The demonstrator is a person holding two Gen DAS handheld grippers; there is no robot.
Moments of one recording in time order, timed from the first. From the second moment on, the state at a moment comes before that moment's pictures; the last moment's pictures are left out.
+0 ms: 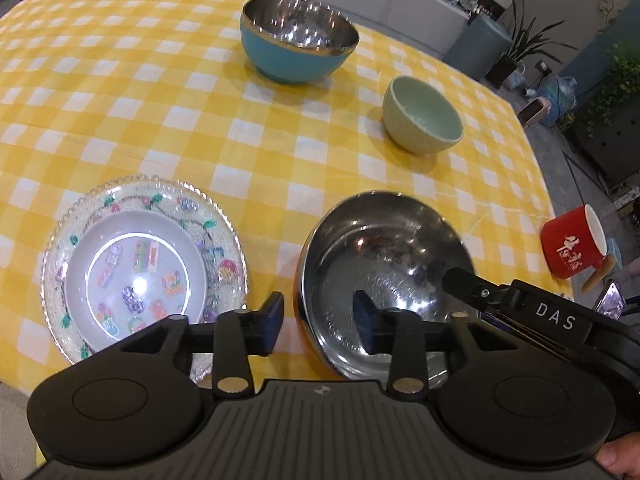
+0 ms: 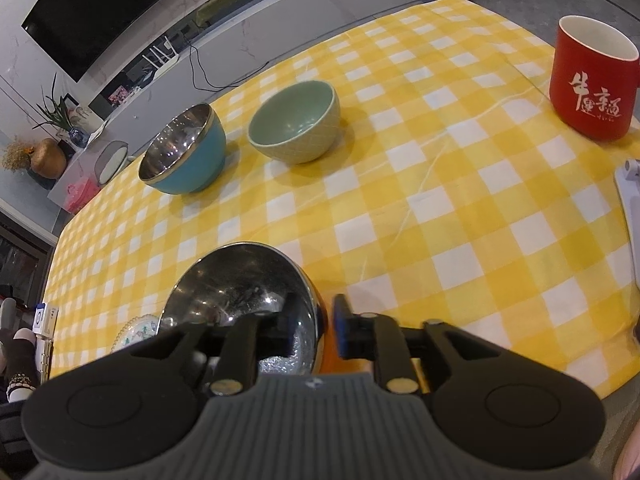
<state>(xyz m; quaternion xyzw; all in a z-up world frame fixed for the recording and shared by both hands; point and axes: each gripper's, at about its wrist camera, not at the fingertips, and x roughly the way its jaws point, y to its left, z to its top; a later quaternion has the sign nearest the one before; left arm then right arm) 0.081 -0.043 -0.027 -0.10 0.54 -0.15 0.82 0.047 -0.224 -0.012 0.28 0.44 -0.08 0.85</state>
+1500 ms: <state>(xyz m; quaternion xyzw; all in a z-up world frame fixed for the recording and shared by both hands) 0.249 0.025 0.016 -0.05 0.38 -0.09 0.92 0.246 -0.126 0.025 0.19 0.36 -0.09 0.91</state>
